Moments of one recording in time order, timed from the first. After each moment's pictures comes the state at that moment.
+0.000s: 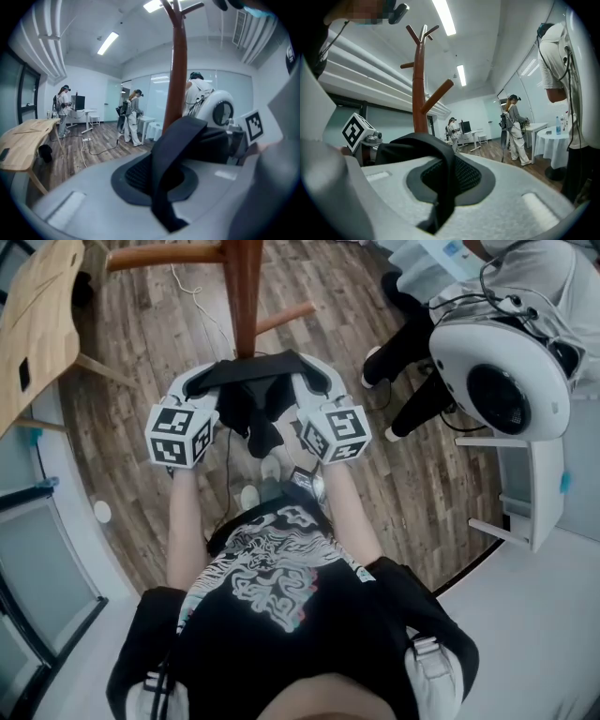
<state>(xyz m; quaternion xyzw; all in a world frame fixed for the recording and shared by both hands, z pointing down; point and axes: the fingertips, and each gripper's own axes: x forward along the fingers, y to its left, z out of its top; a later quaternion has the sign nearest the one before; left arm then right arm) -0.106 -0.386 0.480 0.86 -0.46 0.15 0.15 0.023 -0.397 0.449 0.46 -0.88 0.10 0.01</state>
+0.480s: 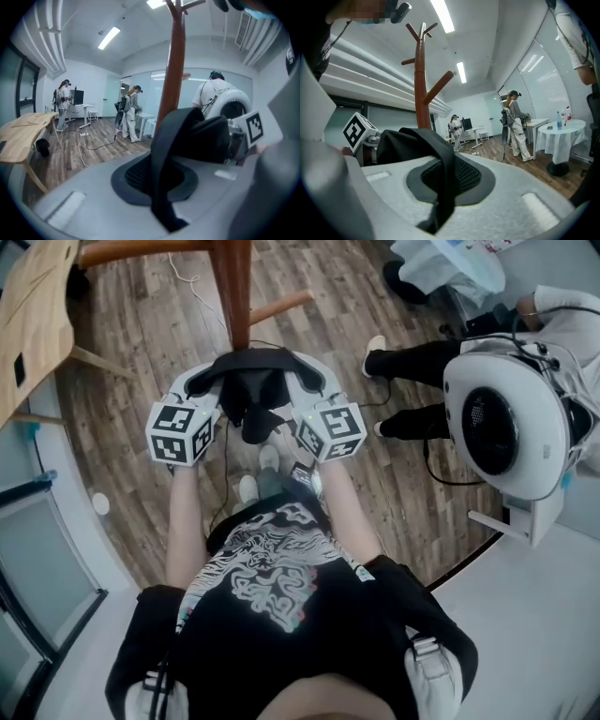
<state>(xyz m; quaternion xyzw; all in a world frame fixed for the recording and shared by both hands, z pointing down) -0.092 -0.381 0.506 0.86 -0.45 0.15 0.18 0.021 -0.391 0.474 0.45 -0.89 0.11 0.02</state>
